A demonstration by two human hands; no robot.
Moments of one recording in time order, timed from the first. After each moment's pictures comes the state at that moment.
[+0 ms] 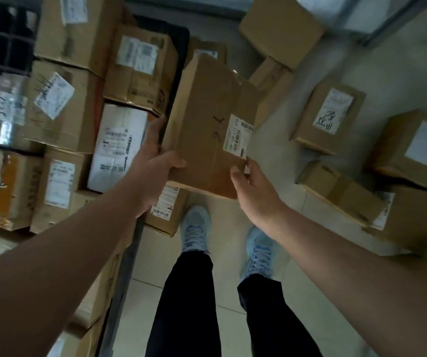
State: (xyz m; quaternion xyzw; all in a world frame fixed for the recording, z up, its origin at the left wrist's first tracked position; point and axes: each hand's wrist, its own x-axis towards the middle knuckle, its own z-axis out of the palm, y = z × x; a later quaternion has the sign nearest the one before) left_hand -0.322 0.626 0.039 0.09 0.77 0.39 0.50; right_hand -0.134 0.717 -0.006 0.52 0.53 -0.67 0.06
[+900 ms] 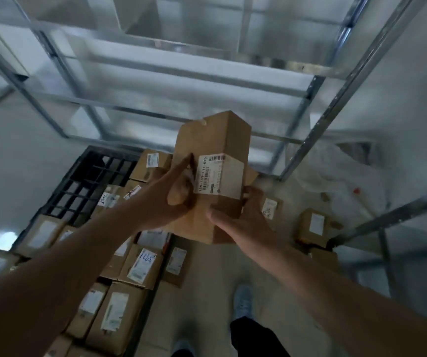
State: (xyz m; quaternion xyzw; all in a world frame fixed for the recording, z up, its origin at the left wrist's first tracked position) left_hand -0.295 0.494 0.473 0.45 0.80 0.23 0.34; right_hand -0.086 0.586 0.434 0.38 0.62 -0.66 -0.17
